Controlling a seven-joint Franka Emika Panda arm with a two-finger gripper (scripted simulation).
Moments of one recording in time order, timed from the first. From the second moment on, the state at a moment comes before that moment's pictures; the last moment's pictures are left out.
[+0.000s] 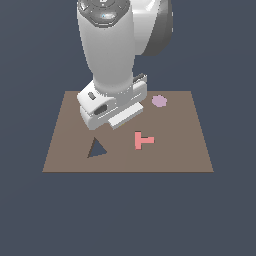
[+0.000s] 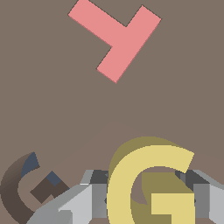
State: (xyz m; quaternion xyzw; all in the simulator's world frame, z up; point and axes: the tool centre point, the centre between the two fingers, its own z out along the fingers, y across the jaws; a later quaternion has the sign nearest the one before) arm -0.022 -0.032 0.039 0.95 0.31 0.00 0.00
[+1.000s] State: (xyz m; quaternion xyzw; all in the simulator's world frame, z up) arm -0.076 0.019 0.040 0.79 0.61 0.00 0.00
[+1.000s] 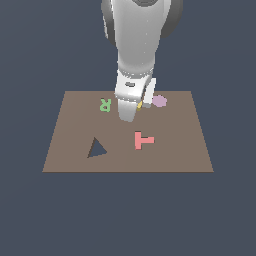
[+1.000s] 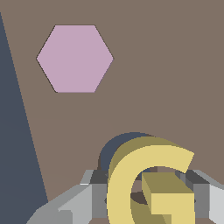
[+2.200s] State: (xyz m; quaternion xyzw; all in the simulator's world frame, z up) arm -0.084 0.021 0.030 0.77 0.64 0.00 0.00
